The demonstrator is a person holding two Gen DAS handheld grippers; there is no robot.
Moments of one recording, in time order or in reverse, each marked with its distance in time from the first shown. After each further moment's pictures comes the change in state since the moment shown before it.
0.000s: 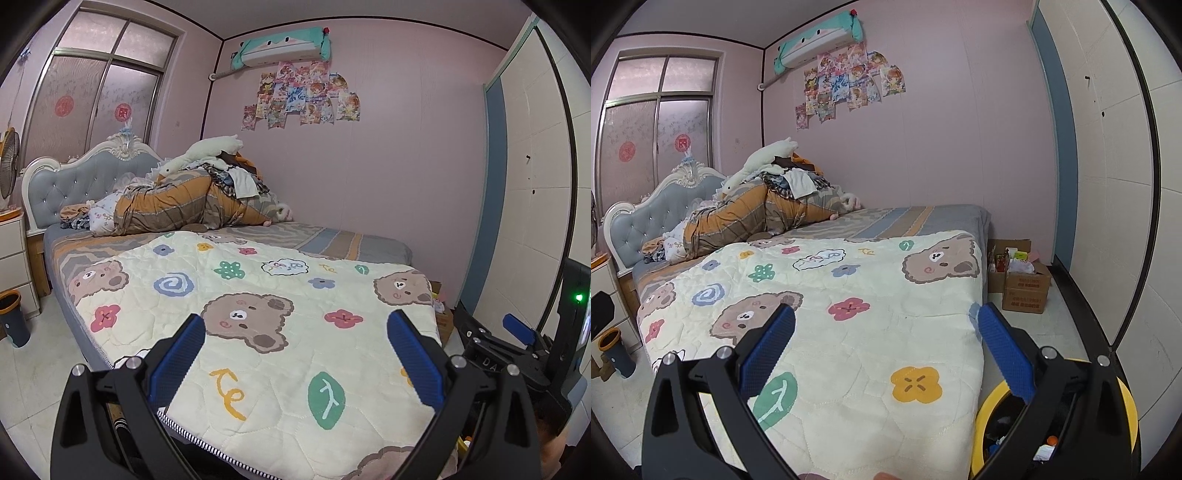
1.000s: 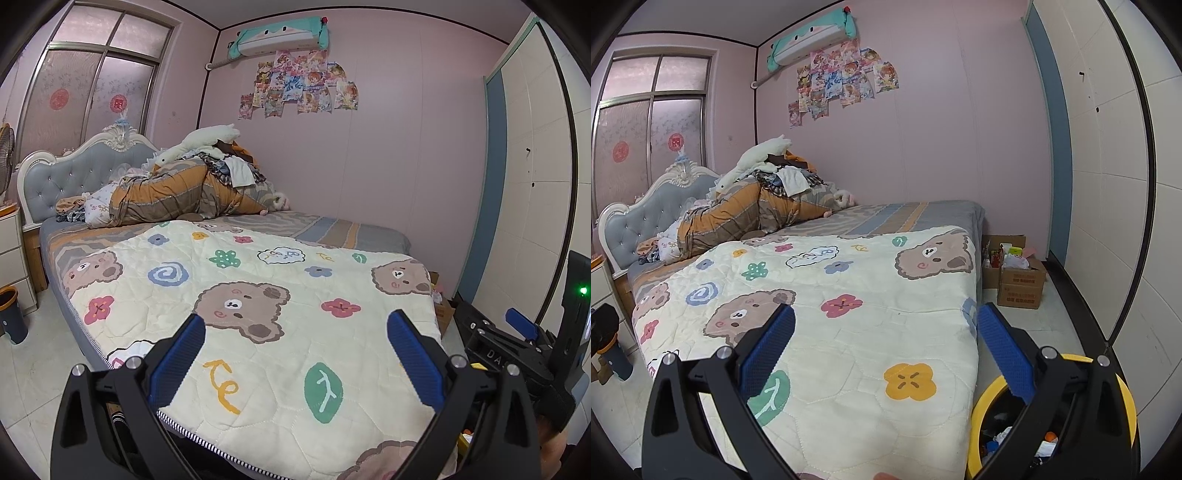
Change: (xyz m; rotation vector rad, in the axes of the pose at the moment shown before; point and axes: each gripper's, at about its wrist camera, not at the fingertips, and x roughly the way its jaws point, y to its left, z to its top) left arm 0.009 0.000 -0.005 -0.001 0.040 -0.014; right arm 0.006 -0.002 -0.005 0.009 0.011 -0.024
